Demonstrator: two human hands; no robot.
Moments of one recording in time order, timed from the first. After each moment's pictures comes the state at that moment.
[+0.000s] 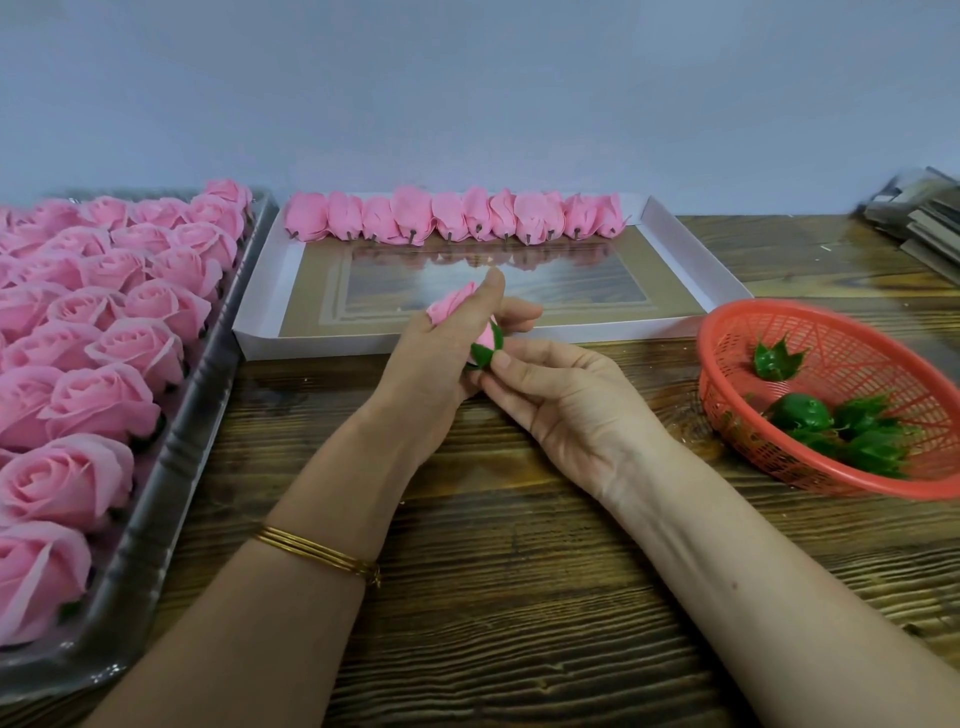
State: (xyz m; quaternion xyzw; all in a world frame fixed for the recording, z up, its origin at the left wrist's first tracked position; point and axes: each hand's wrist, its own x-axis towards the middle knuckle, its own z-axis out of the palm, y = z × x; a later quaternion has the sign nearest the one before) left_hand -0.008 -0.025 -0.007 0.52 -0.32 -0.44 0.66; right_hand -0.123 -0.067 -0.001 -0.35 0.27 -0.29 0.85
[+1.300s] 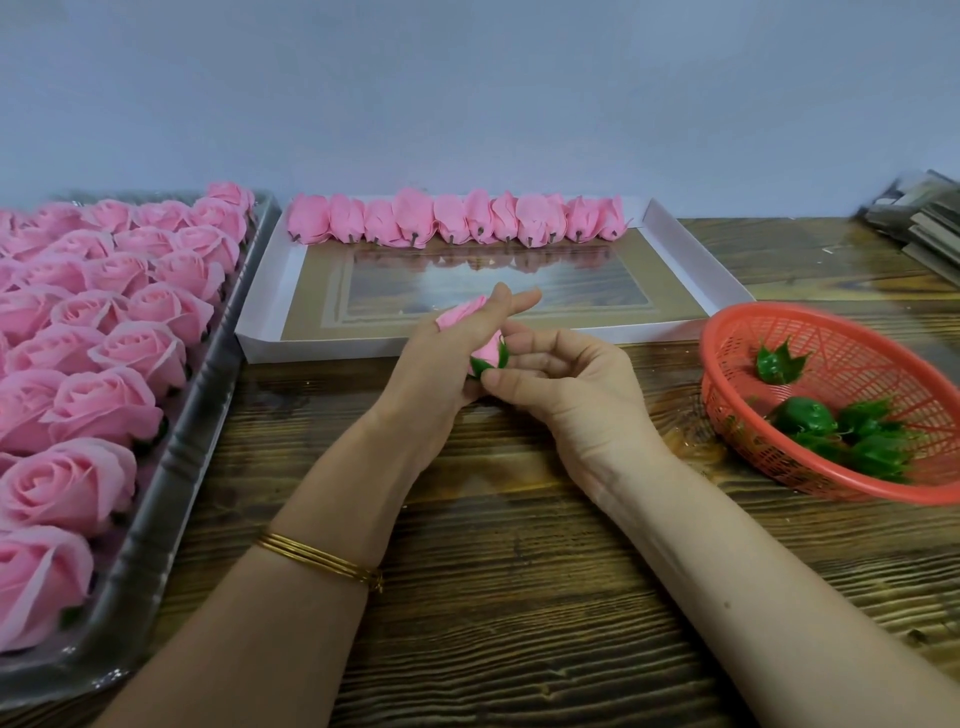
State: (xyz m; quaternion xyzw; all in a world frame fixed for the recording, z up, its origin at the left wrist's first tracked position) left_hand -0.004 -0.026 -0.011 0.54 -0.34 -0.45 0.62; right_hand -0.122 -0.065 -0.004 -0.50 0.31 -0.35 0.73
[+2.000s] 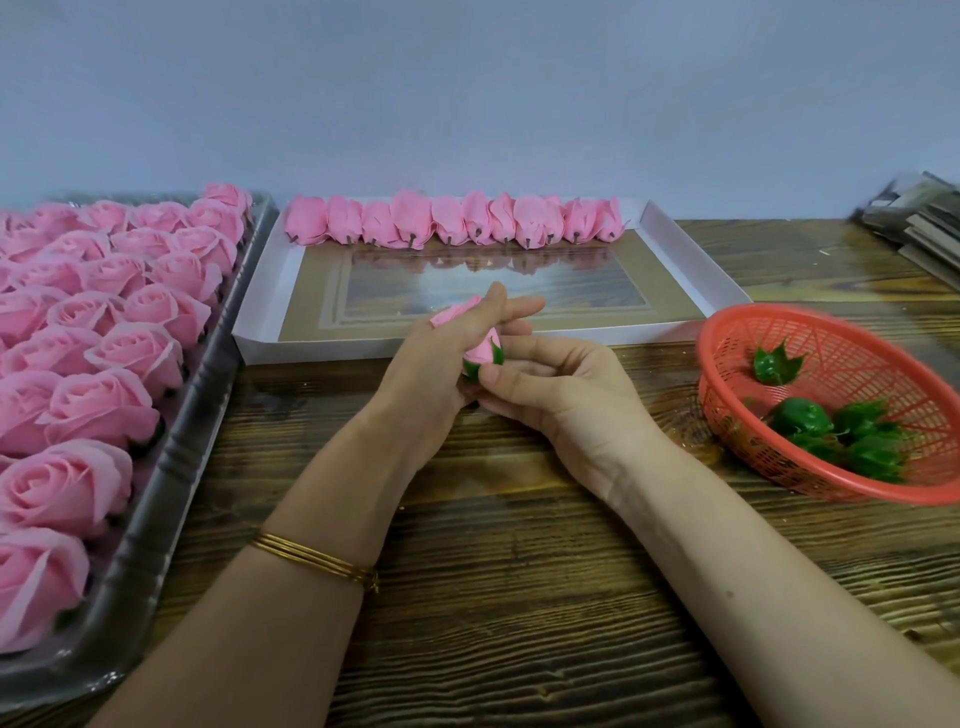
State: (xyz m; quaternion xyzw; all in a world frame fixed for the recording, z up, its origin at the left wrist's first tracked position) left_hand -0.003 -0.025 -0.009 0.52 -0.33 -0.47 0.63; right_hand -0.126 -0.070 -0.002 -0.51 0.26 -0.28 0.77
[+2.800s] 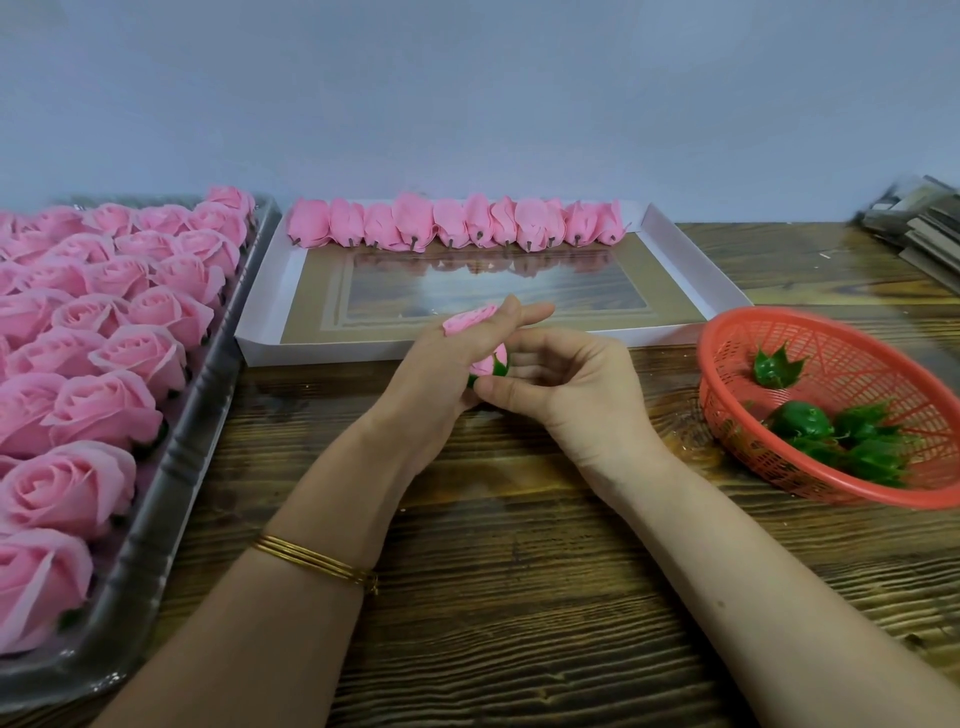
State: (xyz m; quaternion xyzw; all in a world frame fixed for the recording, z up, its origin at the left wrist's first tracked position) left_hand -0.003 -0.023 -0.010 0.51 -0.37 -0.49 0.61; right_hand -0.126 -0.069 -0.001 -0.65 0.27 -0.35 0.62
